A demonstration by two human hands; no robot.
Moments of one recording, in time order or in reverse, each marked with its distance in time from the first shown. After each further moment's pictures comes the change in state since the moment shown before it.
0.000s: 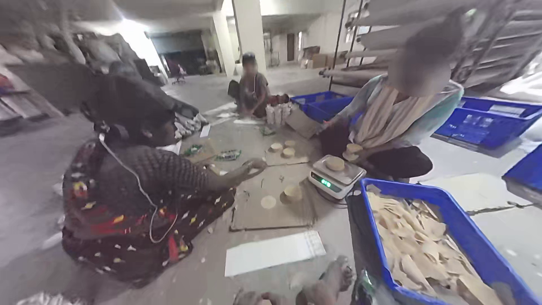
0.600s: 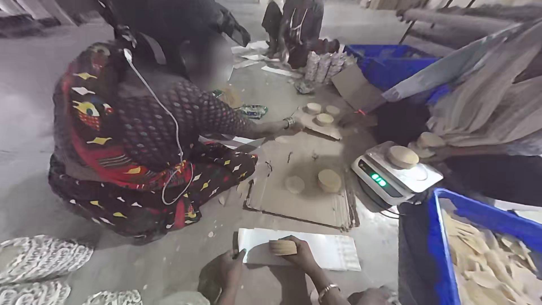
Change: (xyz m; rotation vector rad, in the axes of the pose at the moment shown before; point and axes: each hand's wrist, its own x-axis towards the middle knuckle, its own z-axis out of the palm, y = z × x) left_hand 0.095 -0.090 -0.020 -0.727 0.528 -0.934; right_hand 0.153 0.041 -0.071 0.152 0.070 -0.251
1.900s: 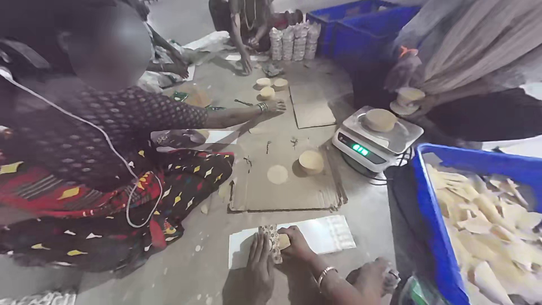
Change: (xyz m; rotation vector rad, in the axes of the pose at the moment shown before) left_hand -0.041 0.005 0.075 0.238 0.126 1.195; right_hand -0.006 0.004 -0.011 -0.035 0.084 -0.121
